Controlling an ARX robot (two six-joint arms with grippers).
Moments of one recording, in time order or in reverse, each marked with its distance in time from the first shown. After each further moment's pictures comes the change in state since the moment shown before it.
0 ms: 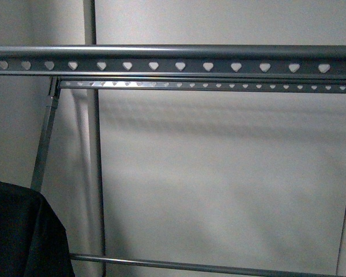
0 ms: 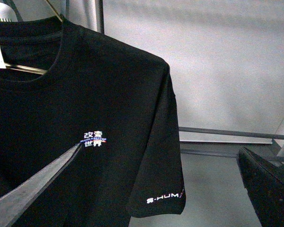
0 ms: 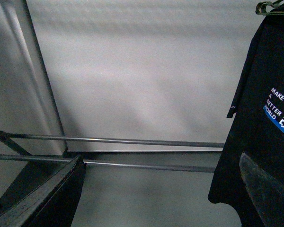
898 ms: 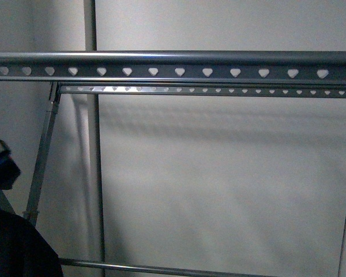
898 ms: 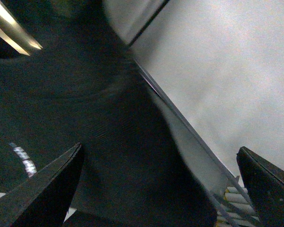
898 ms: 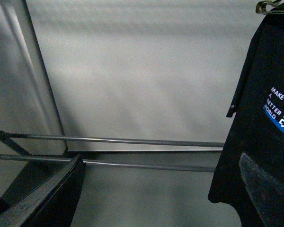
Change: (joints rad) left arm 0.050 1.536 0.919 0.112 -0.187 -0.724; right arm 0.002 -0.001 0.000 0.000 0.000 0.000
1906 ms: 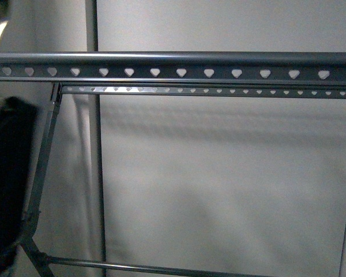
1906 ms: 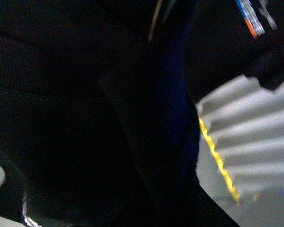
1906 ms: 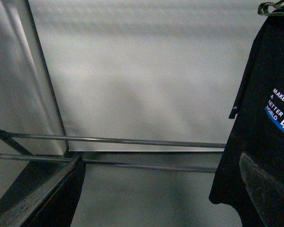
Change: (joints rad) left arm 0.059 -0.604 -0.198 -0.696 0.920 0.903; right arm 0.000 0.000 0.000 0.000 0.000 0.000
